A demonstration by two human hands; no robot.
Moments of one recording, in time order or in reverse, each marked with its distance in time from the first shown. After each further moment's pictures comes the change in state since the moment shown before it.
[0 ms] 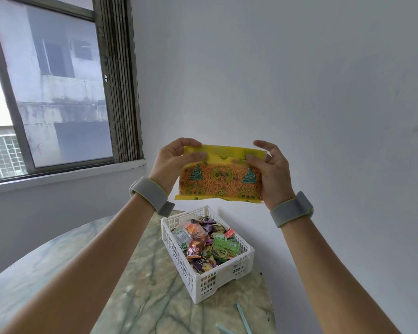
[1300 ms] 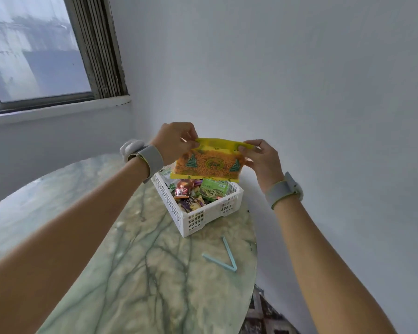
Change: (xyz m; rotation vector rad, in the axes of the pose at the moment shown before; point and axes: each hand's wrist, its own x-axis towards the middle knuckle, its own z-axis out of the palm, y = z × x) left_hand 0.001 -0.131 0.008 0.975 -0.208 -0.092; right_hand -0.020 0.131 -0.087 -0.208 0.072 0.348
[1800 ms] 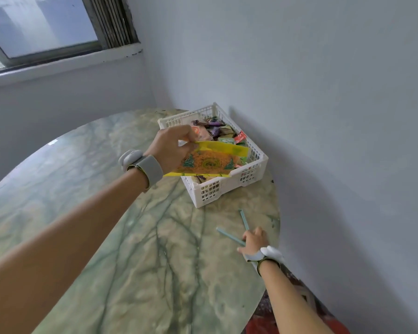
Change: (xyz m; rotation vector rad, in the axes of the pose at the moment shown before) left_hand -0.023 -0.097 0.091 -0.007 0.004 -0.141; right_hand -0.095 0.340 -0.041 -1.323 -0.539 0.533
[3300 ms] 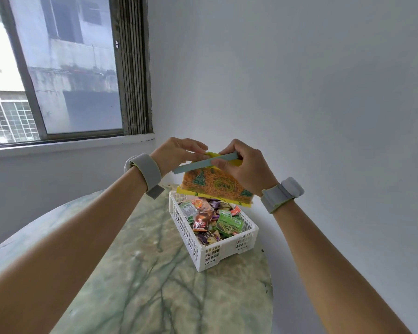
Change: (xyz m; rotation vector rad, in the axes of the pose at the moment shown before) left_hand -0.030 0.110 -0.205 -0.509 -0.092 0.106; right_hand -0.243 -0.221 -0.347 0.368 0.843 -0.989
